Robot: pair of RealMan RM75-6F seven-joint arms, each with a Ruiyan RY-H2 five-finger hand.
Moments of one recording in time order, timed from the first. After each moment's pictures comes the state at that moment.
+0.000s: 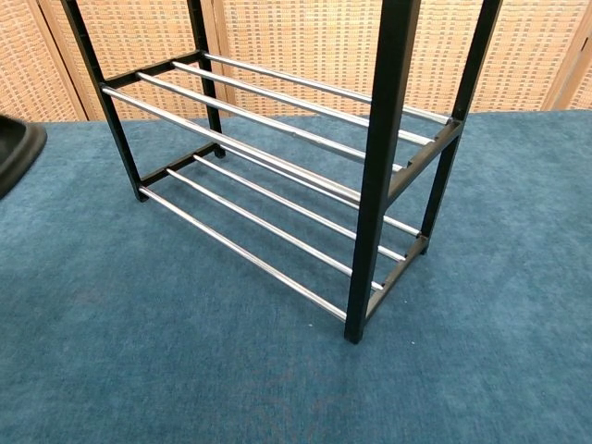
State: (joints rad) left arm -0.36 -0.88 0.07 -1.63 1.61 1.32 0.08; right arm -0.02 -0.95 0.05 -1.77 -1.52 1.57 -0.04
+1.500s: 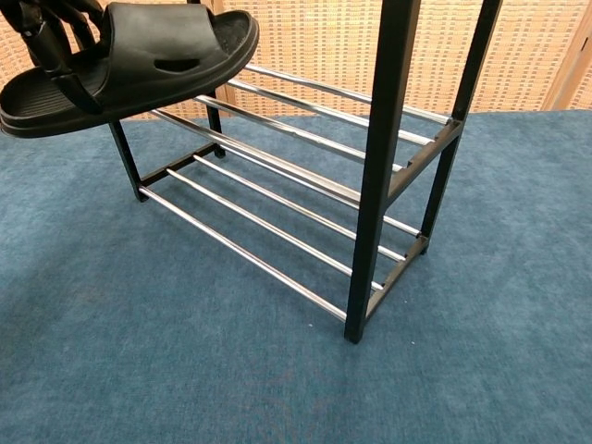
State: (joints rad) left arm -1.02 -1.16 -0.42 -2.12 0.09 1.43 0.95; right arm -0.02 -0.91 0.06 -1.76 -1.49 1.54 0.08
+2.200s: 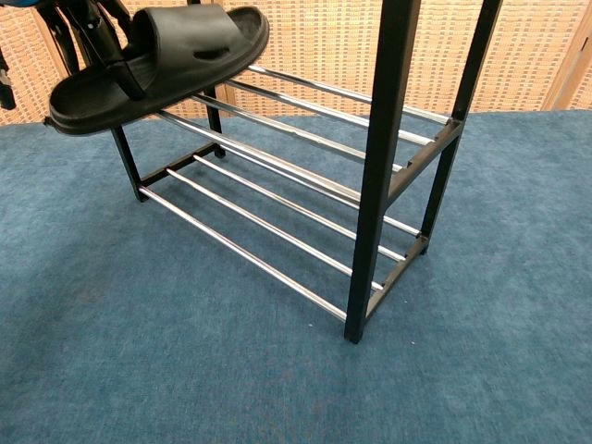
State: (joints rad) left arm -1.16 -1.29 -0.54 -1.82 -0.18 1.39 1.01; right arm -0.01 -0.90 0.07 -1.75 -1.47 1.51 0.11
